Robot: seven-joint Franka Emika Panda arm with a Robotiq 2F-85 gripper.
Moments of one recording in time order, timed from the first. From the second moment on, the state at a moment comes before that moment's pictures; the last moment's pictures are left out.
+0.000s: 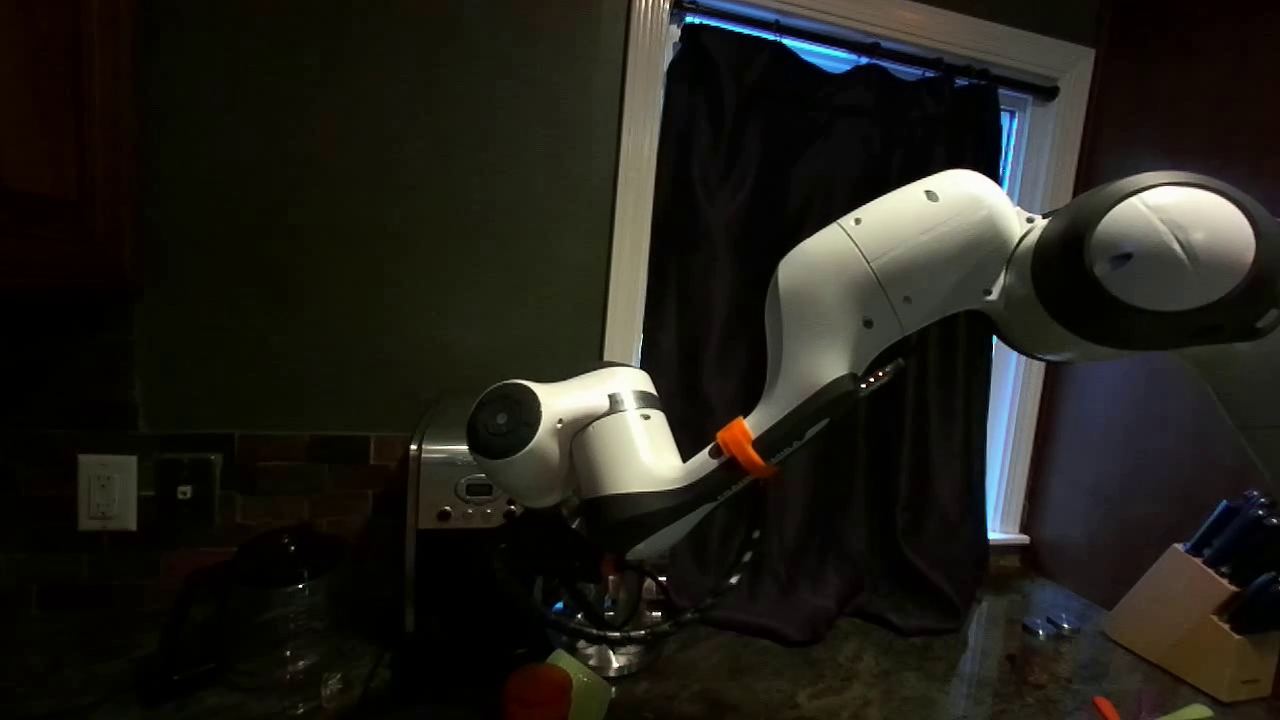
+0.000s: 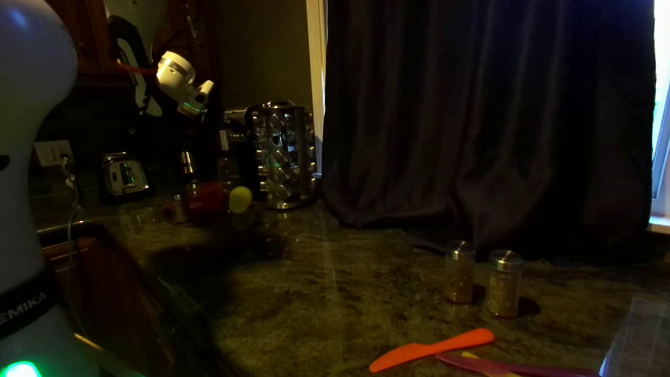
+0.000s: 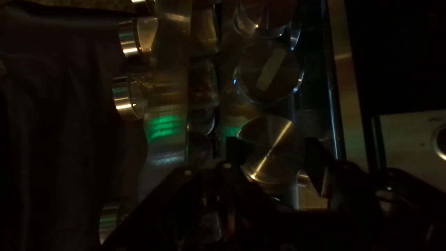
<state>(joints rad) 0.46 0.54 0.22 -1.63 -1.31 2.01 2.04</state>
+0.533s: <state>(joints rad) 0.46 0.52 0.24 -1.65 -1.26 2.00 2.02</state>
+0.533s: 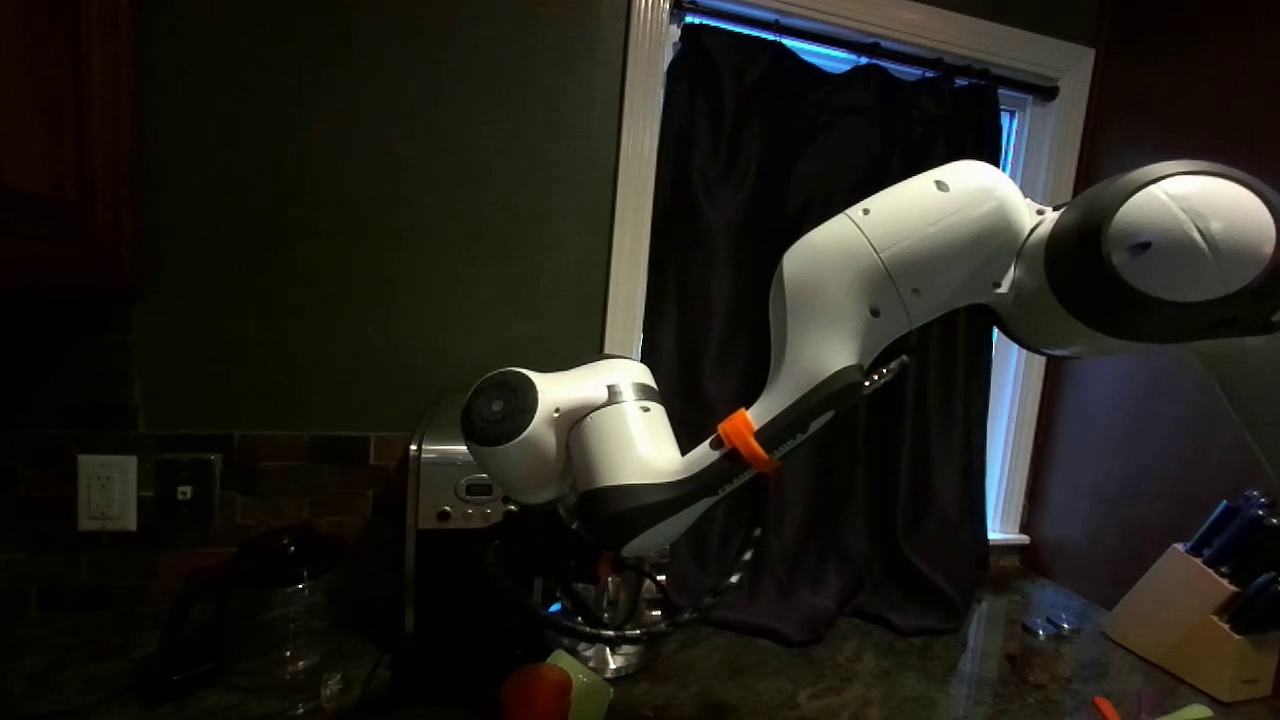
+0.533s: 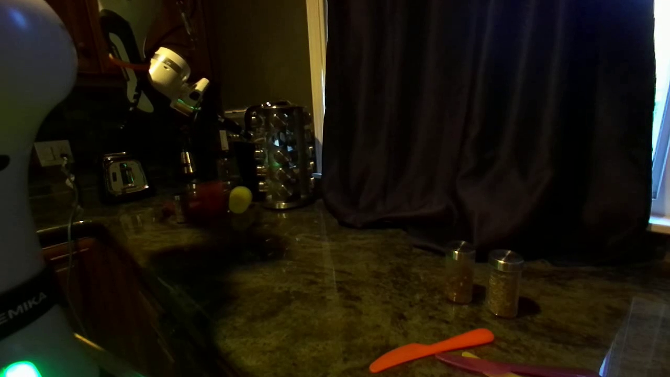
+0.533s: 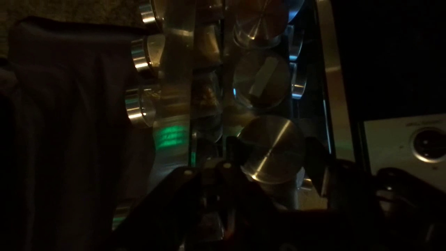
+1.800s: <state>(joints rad) 0.41 0.44 0.25 -1.76 -1.26 2.14 1.89</state>
